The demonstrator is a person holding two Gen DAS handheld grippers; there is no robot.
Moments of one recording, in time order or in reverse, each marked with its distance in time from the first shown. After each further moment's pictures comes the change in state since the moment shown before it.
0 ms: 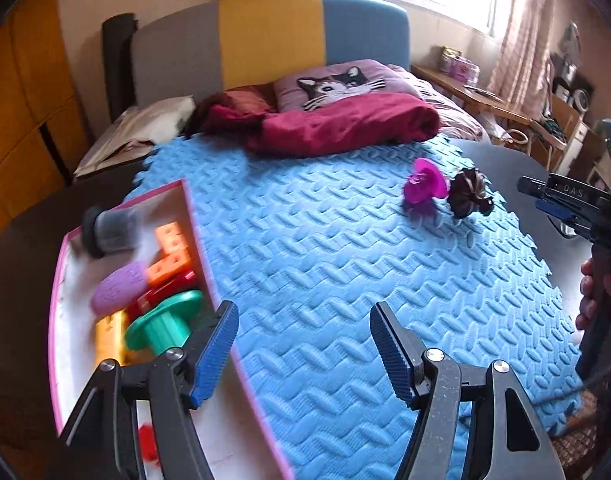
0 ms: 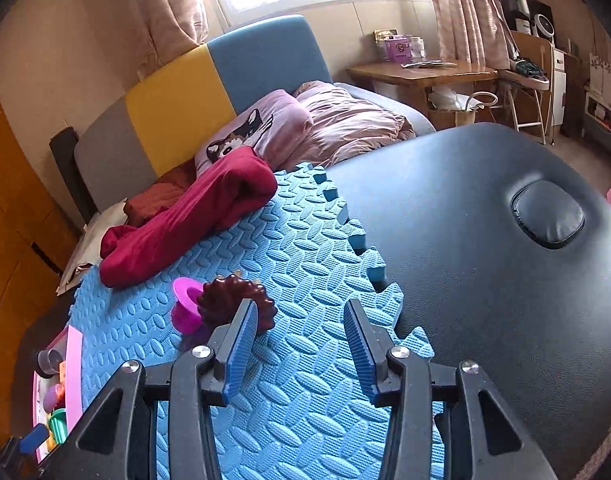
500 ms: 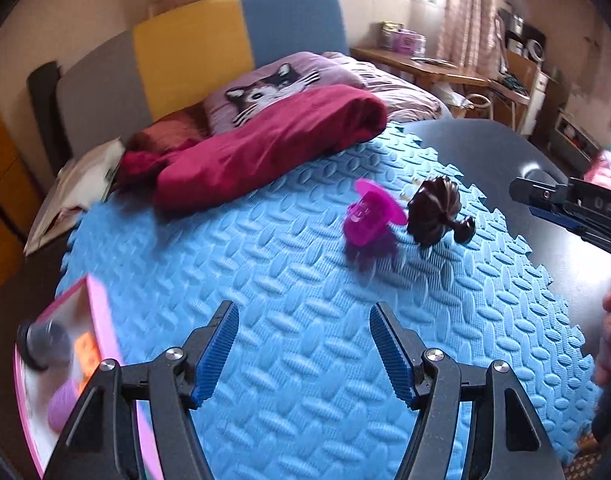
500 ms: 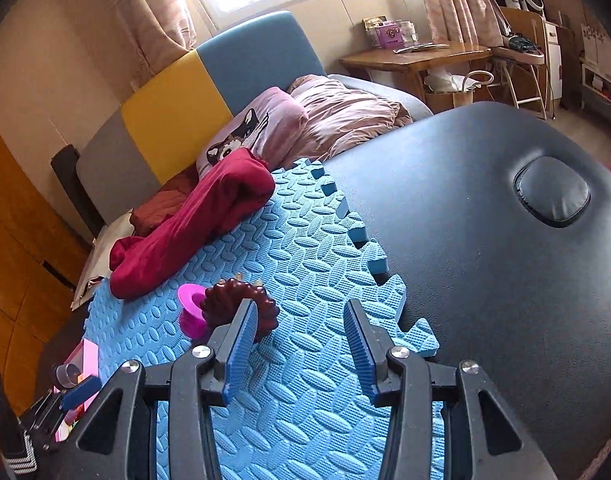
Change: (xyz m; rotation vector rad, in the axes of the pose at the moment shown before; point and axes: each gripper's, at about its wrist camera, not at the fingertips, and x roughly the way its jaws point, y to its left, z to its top) left arm 0.064 -0.062 0.062 0.216 0.006 -0.082; right arm 0.003 -0.013 0.003 0.081 0.026 0.045
